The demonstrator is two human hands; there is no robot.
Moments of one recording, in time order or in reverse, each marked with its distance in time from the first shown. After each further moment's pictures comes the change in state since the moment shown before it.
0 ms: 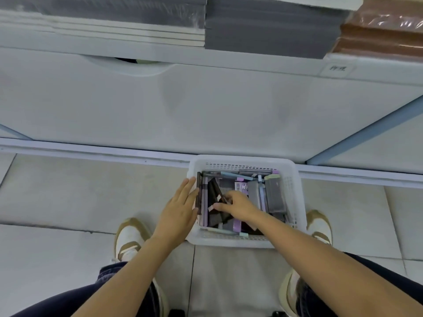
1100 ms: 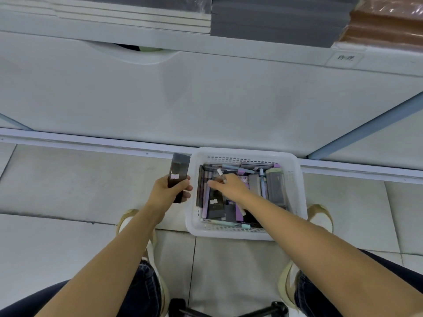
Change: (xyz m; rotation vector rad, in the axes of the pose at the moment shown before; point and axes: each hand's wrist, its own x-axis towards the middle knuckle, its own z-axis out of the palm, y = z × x) left_hand 0.017 -0.017 -0.035 -1.206 0.041 -0.644; right_hand 0.012 -0.038 0.000 0.076 0.029 0.036
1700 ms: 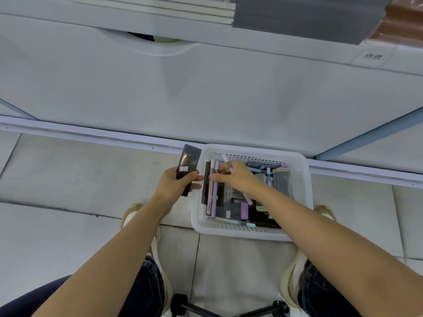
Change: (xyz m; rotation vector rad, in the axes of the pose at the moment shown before) left_hand 0.004 0.011 0.004 0.000 -0.016 0.029; right_hand -0.001 -0.020 -0.014 0.075 -0.060 -0.165
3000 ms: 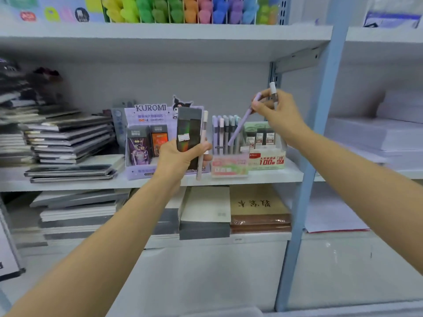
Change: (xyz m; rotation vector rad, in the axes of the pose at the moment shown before) left_hand -0.232 0.429 0.081 -0.149 -0.145 1.026; right_hand -0.340 -0.403 -0.260 -0.174 0.963 -1.053
